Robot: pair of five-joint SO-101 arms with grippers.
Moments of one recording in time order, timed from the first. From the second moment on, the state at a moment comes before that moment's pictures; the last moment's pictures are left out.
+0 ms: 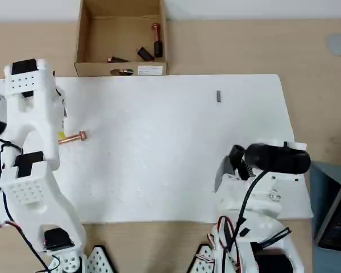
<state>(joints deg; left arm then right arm) -16.5 25.8 -20.7 96.9 69.3 -5.7 -103.7 58.5 86.0 -26.6</state>
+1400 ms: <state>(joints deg) -17.1 9.5 -14.2 99.8 -67.3 -5.7 -103.7 58.5 86.0 -26.6</state>
